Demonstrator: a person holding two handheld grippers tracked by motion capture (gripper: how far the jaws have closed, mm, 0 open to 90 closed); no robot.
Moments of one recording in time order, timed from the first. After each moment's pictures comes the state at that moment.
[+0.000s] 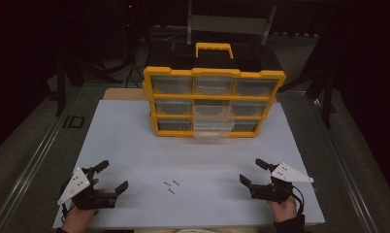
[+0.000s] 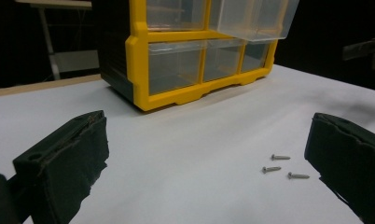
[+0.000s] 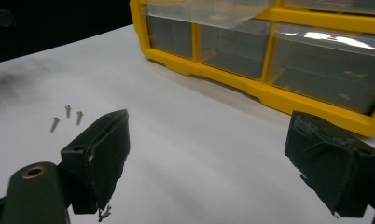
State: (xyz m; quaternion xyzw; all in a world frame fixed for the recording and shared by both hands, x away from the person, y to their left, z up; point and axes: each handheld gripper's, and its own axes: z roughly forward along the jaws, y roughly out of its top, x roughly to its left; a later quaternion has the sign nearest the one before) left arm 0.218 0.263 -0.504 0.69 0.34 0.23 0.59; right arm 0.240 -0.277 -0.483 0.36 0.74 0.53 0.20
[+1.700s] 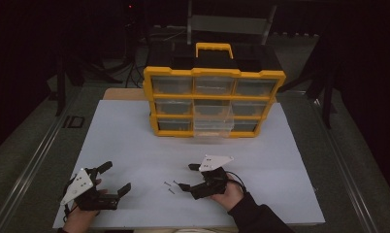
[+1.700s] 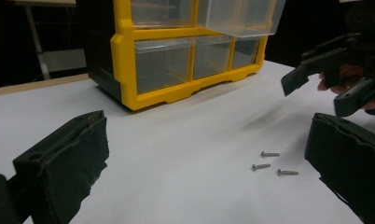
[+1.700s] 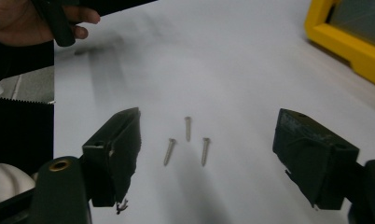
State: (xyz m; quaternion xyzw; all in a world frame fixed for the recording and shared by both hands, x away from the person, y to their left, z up) left arm 0.217 0.258 -0.503 0.71 0.32 0.22 0.59; right arm 0.278 -0.115 -0.490 0.22 0.85 0.49 0.04
